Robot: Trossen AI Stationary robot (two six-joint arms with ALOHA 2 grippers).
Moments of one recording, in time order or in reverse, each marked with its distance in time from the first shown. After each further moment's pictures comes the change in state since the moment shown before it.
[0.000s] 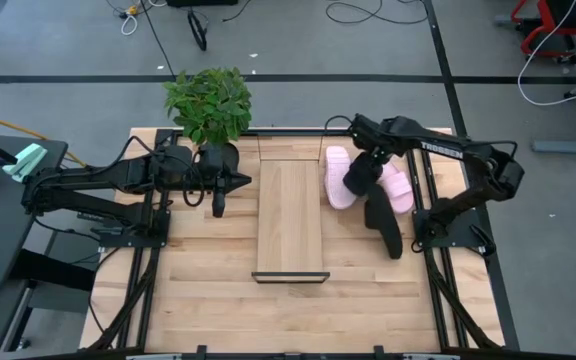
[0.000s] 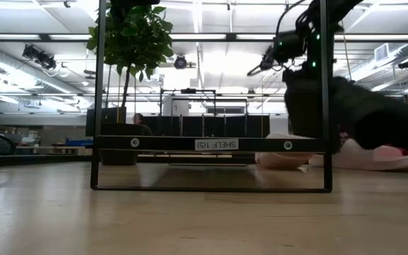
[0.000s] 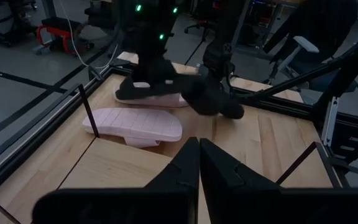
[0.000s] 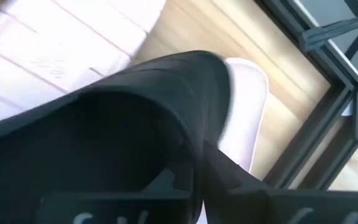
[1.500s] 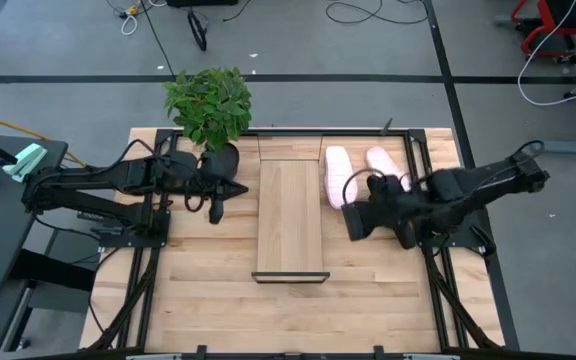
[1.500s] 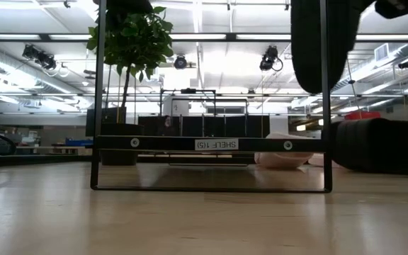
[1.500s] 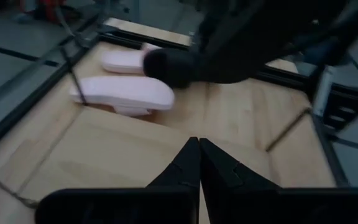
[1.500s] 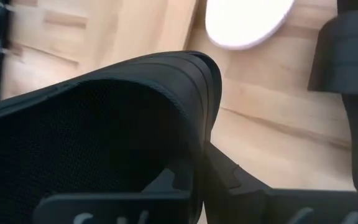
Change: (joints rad) left arm -0.051 0.000 0.000 -0.117 0.025 -0.029; right arm 0.933 -0.231 0.165 -0.149 0.020 1.329
